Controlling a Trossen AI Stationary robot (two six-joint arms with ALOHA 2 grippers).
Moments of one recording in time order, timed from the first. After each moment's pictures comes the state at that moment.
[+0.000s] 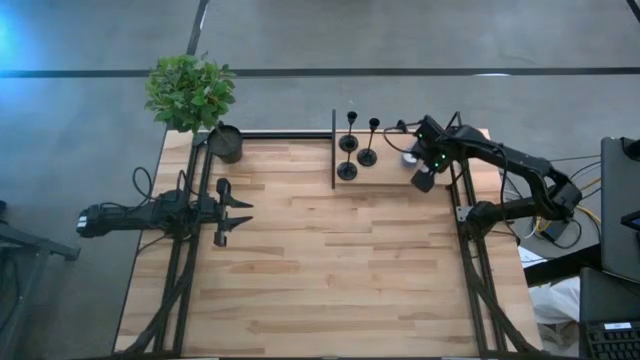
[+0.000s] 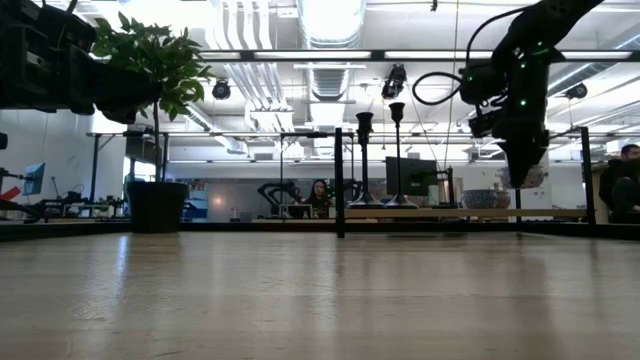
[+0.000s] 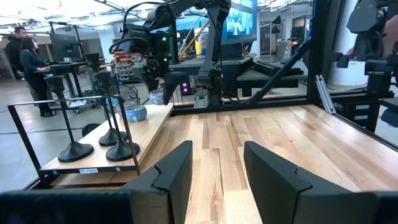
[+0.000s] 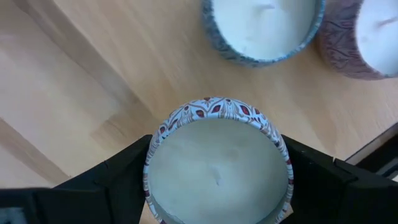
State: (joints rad) left arm 0.02 0.02 0.01 0.02 -0.02 0.10; right arm -0.83 1.26 0.86 -0.99 0.05 -0.13
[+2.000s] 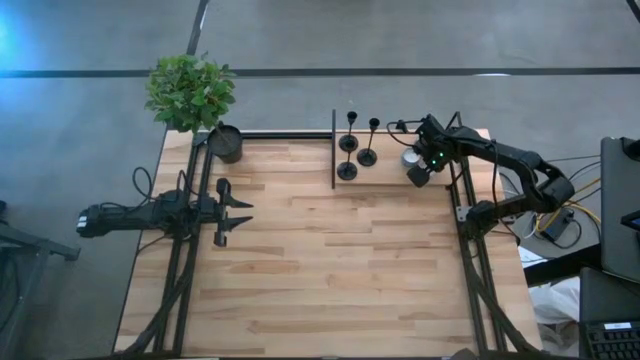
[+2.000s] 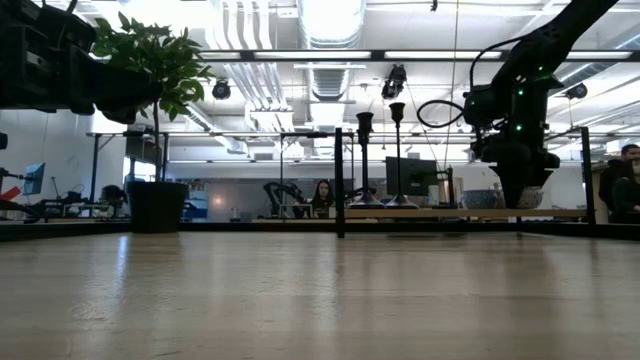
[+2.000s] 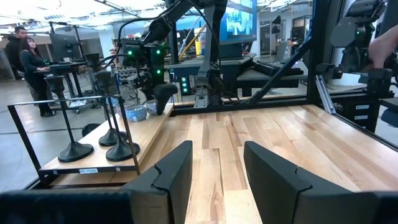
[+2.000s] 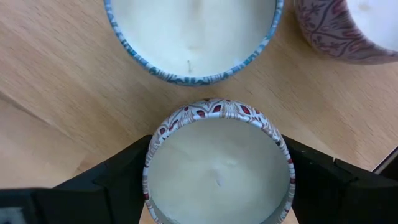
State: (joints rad) left arm 0.02 0.02 0.01 0.02 -0.02 0.10; right arm -0.95 1.35 0.78 -0.81 0.04 -0.02
